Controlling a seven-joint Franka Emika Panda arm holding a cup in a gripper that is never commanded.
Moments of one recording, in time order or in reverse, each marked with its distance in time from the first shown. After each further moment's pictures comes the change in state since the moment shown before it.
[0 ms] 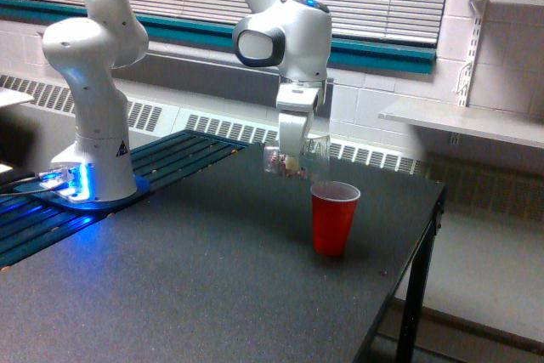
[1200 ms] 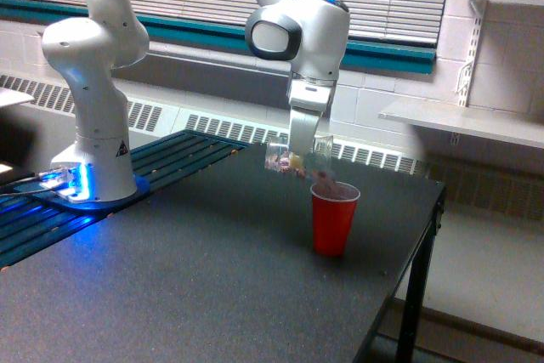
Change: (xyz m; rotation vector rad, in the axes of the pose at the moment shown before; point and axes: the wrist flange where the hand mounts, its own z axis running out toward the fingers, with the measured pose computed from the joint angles) arm 0.021 0.000 -0.009 -0.085 -0.069 -0.079
